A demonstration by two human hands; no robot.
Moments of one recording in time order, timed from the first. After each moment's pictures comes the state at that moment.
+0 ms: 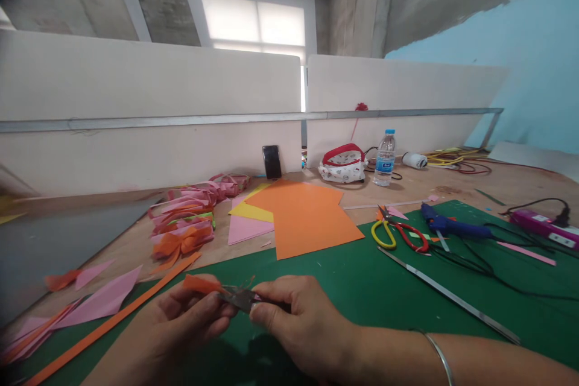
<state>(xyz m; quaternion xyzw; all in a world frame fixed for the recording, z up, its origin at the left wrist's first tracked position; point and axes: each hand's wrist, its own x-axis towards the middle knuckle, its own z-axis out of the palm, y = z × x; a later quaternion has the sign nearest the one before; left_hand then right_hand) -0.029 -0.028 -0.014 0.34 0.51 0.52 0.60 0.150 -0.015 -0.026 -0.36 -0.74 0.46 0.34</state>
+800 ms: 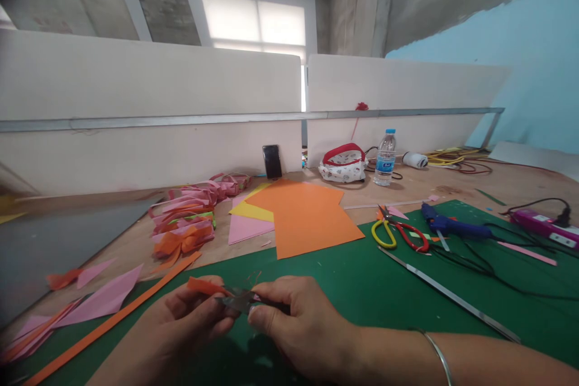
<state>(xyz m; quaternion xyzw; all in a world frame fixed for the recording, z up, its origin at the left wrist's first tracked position) -0.026 -0.029 -0.019 0.32 0.50 0.52 0.62 0.150 -0.018 -0.018 -0.38 -0.74 0.46 0.32</state>
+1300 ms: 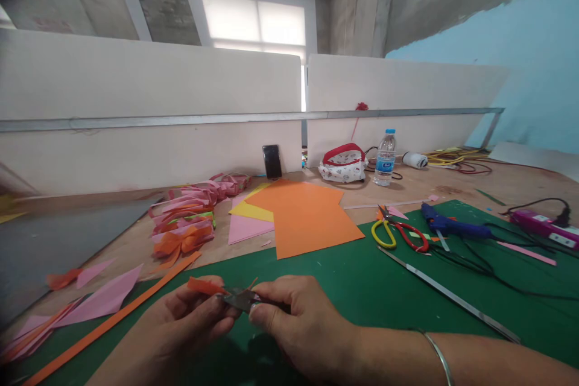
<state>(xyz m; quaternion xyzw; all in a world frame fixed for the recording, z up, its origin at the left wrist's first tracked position) -0.026 -0.028 -0.015 0.30 0.51 0.52 0.62 0.150 -0.019 -0.018 -0.37 -0.73 0.46 0.33</state>
